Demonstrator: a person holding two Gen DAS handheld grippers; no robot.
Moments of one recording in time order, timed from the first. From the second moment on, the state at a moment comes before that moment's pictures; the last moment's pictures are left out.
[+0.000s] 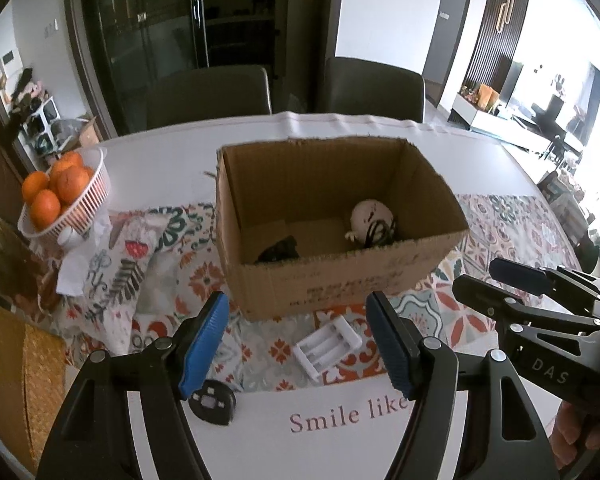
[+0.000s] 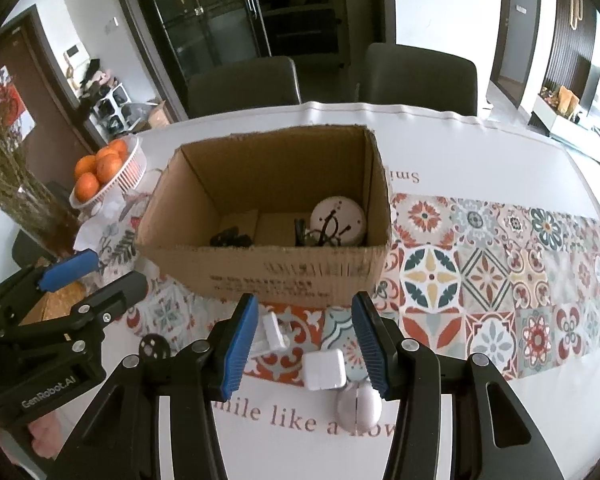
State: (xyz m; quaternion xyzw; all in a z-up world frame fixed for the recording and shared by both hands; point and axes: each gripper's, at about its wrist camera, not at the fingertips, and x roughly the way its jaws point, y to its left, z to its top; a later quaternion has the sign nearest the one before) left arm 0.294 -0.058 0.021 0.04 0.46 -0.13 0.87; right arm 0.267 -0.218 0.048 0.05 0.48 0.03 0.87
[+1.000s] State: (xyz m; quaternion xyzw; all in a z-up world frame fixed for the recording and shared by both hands) left arm 0.283 -0.061 -0.055 0.01 0.54 -0.11 0.83; right arm 0.251 -0.220 -0.038 0.08 0.57 0.05 0.82
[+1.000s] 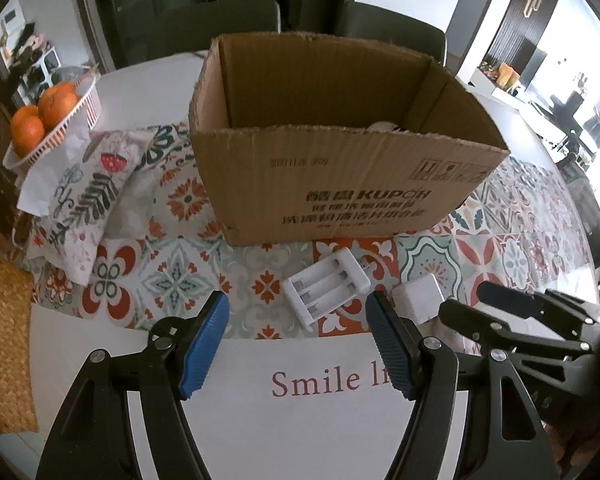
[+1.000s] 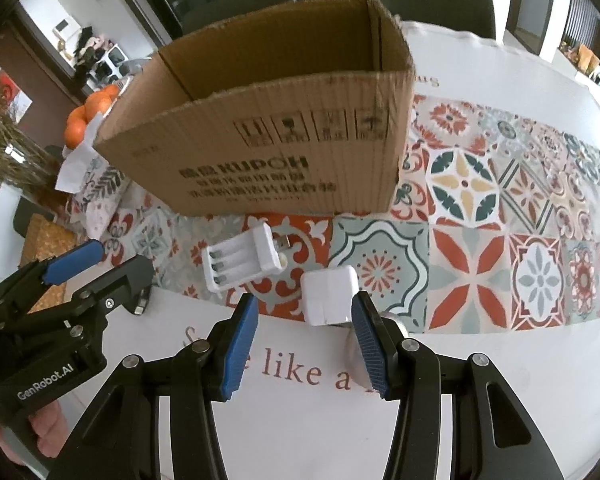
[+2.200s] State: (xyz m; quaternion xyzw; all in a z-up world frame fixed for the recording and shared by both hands) left arm 0.329 -0.100 -0.127 -0.04 0.60 -0.06 0.80; right arm 0.263 -0.218 -0.086 0.09 0.59 0.05 0.80
